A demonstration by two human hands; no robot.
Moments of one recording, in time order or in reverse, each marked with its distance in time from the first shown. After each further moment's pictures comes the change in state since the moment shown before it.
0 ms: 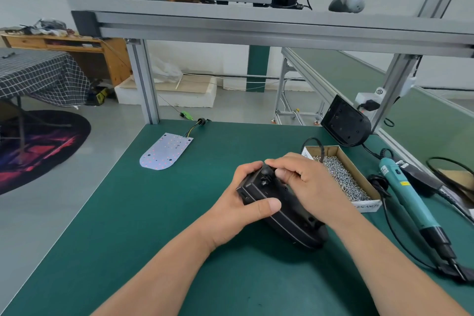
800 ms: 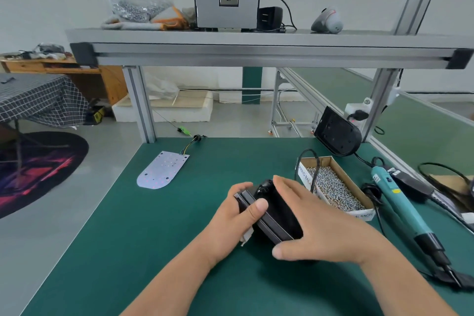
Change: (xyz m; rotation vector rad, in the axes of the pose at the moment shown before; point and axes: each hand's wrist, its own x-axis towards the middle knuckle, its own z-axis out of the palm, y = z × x) left_hand 0.009 -0.004 -0.001 0.109 0.063 -0.089; right_hand -0.035 -0.009 -0.024 -0.307 -0.444 0.141
